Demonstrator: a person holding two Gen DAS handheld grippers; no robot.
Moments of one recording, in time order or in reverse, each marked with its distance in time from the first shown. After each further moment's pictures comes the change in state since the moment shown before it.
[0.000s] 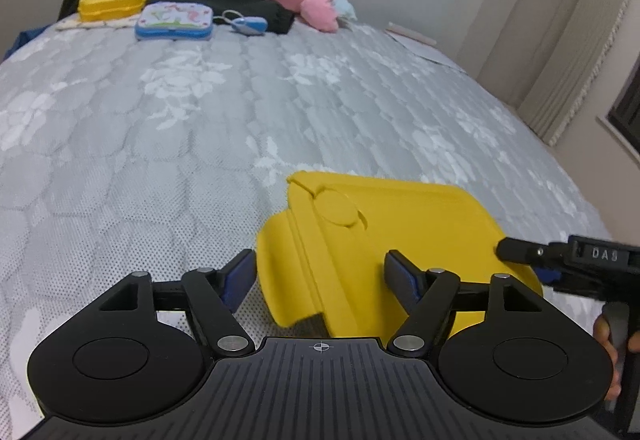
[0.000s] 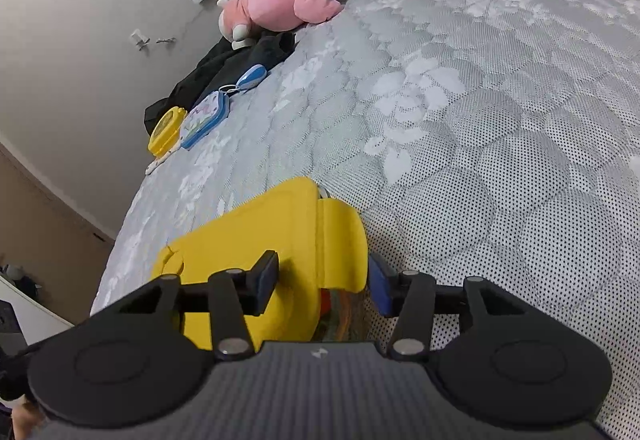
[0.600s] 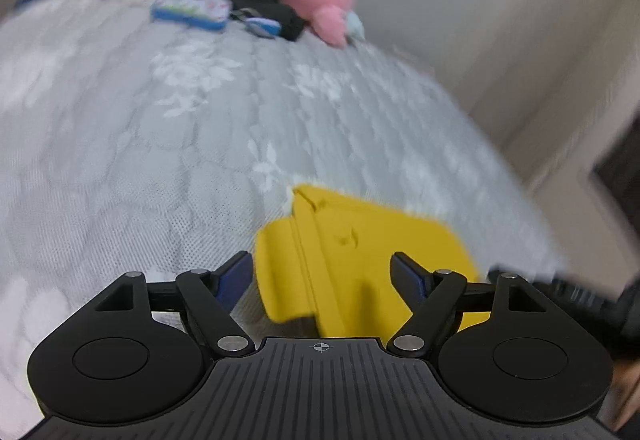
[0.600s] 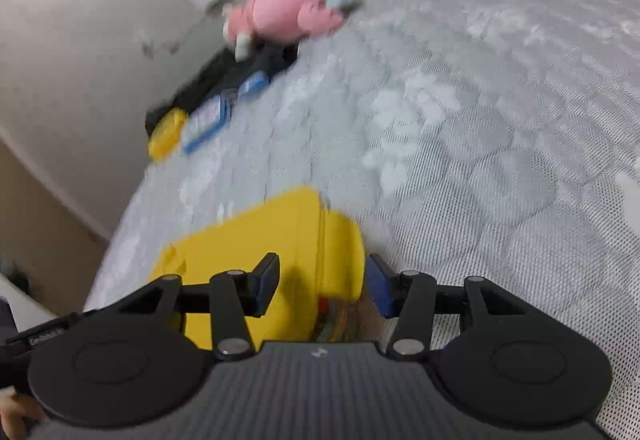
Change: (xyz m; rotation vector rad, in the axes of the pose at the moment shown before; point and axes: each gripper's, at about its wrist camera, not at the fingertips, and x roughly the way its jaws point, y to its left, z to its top) left arm -0.005 0.032 0.002 -0.233 -0.008 -0.124; right arm -0.016 -0.001 0.001 -0.001 -0.070 -0.005
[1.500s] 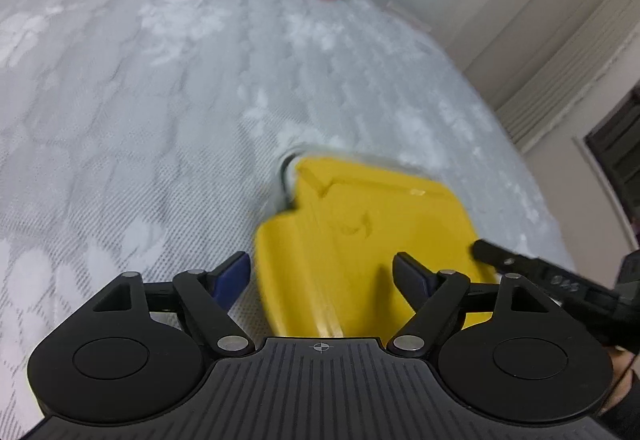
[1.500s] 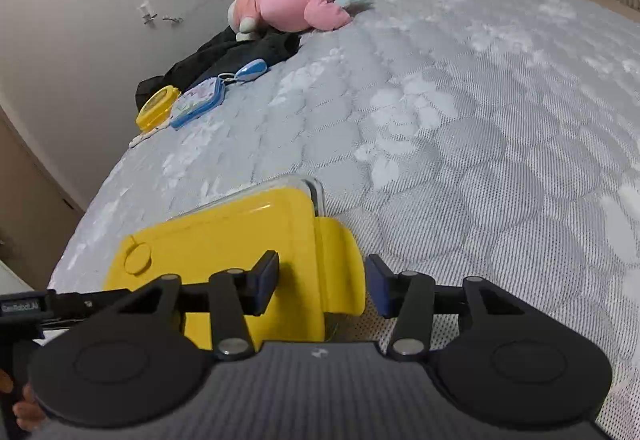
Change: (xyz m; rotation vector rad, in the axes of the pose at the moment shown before) left arm 0.003 -0.012 -0.006 0.062 0.101 -0.017; right arm 0.003 0.020 -0.012 -0.181 0.024 -0.089
